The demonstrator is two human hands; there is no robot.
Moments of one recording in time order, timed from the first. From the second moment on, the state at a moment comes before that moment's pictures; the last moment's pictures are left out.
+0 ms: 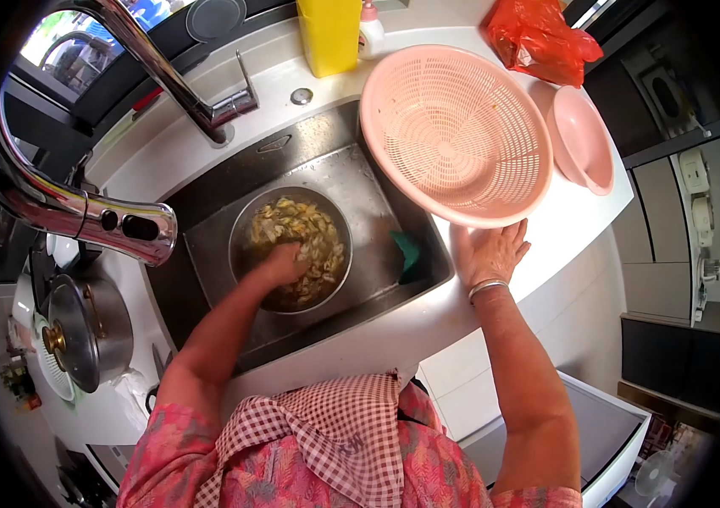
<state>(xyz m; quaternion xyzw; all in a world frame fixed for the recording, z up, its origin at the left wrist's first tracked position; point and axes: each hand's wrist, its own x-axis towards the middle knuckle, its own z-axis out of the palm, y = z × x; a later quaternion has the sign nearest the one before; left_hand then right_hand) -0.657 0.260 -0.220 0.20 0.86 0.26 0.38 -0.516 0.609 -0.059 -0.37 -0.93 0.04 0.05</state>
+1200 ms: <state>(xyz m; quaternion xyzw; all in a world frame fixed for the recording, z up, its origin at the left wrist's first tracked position) -0.652 0.315 -0.155 0.43 0.89 0.01 0.17 -0.516 0.607 -0.056 -0.37 -0.93 0.05 0.04</state>
